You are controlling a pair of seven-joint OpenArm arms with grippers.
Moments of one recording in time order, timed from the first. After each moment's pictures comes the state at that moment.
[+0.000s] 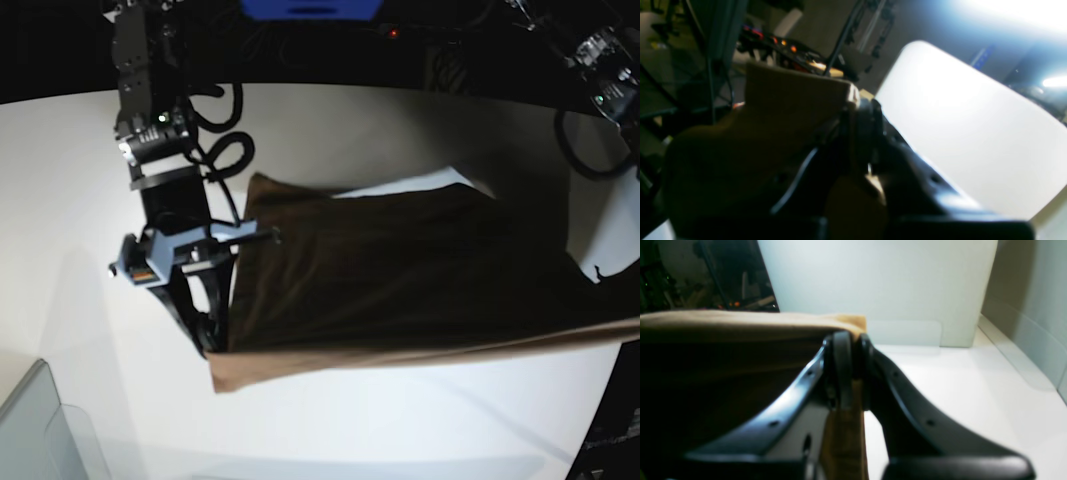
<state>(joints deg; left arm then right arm) -0.1 -14.7 -38.7 116.3 -46.0 1.1 21.7 -10.7 4.4 -9.2 117.3 8.8 0.3 -1.6</state>
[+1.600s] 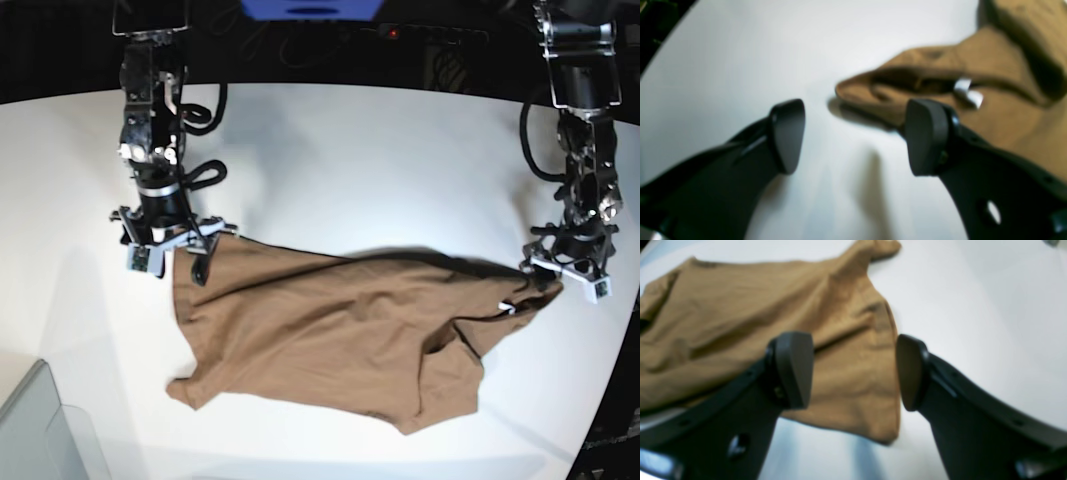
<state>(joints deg) -7.6 -23.0 -8.7 66.0 -25.6 0.0 22.8 -7.9 0.9 3.7 91.2 8.8 -0.2 -13.6</state>
